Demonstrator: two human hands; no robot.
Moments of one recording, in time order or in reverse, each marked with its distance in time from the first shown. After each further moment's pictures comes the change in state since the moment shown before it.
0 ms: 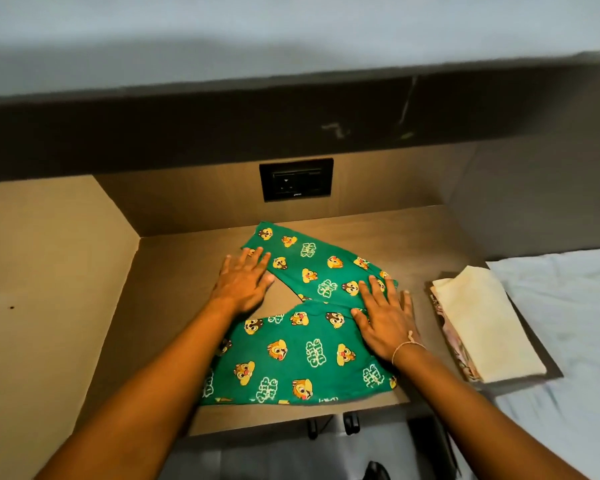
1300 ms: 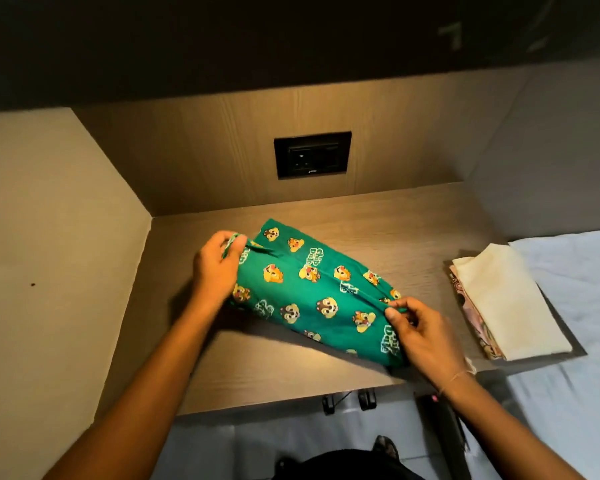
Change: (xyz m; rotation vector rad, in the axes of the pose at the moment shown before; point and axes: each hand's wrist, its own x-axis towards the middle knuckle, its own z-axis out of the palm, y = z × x) left_hand -0.064 -0.016 -0.039 -1.065 0.548 -0.283; right_hand -0.081 -0.019 -0.029 0.766 0.210 0.151
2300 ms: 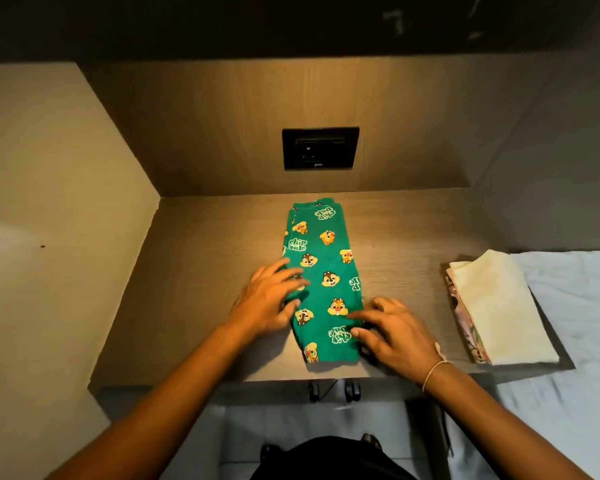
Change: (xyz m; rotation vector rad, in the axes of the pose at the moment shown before) left_hand -0.073 -0.009 0.048 0.718 -0.554 0.496; right_hand 0.013 0.005 0.000 -0.465 -0.393 -0.451
